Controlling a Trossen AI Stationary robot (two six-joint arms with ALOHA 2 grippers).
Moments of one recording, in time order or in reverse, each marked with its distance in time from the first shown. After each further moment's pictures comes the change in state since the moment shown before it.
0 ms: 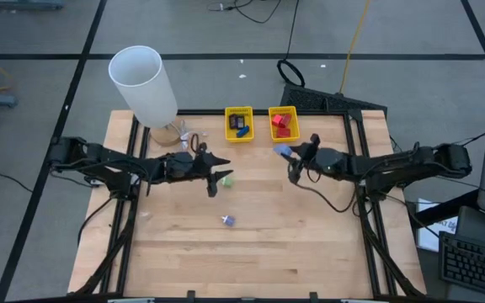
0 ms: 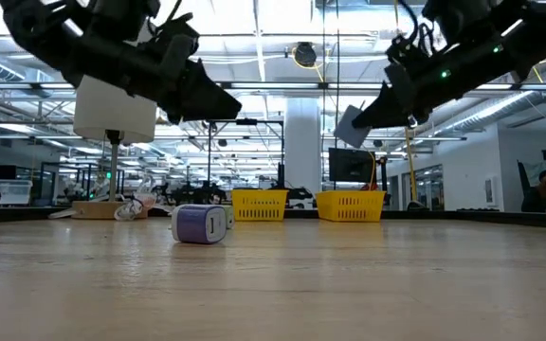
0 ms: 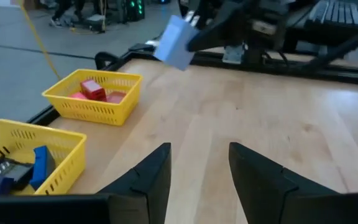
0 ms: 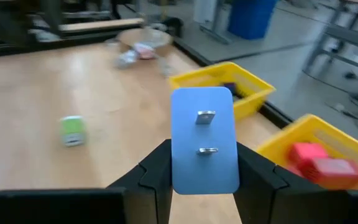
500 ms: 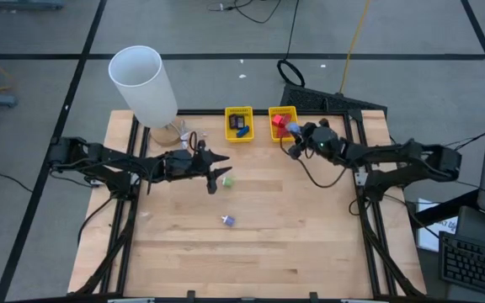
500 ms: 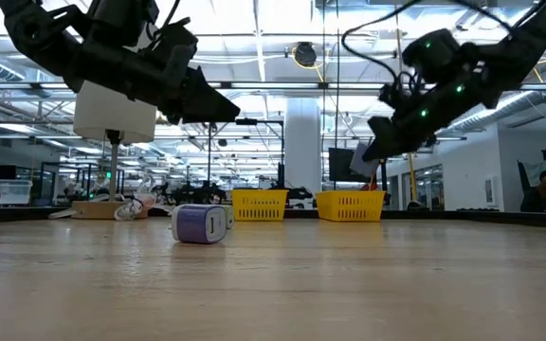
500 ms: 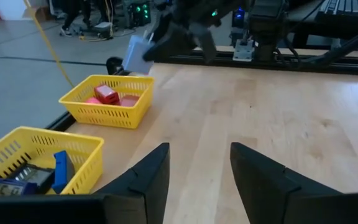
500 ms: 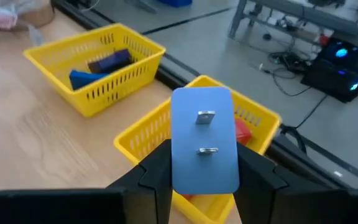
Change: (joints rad) left arm 0.034 0.002 -0.018 0.034 0.000 0.068; right arm -0.341 0.136 0.000 0.048 -0.035 -0.048
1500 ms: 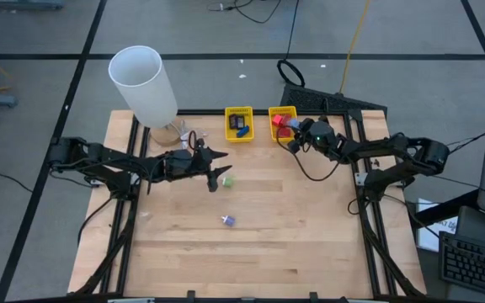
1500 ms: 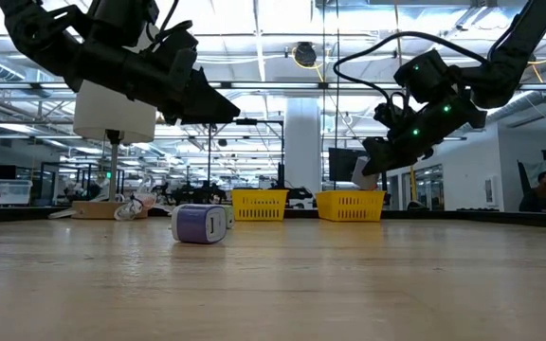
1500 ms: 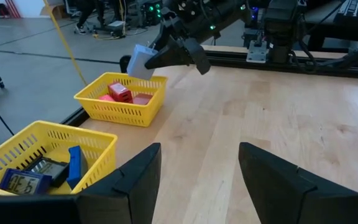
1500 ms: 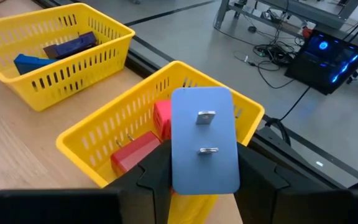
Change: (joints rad) left arm 0.002 0.000 0.000 0.000 -0.051 -0.018; right arm -0.110 0.149 0.000 0.140 -0.025 -0.052
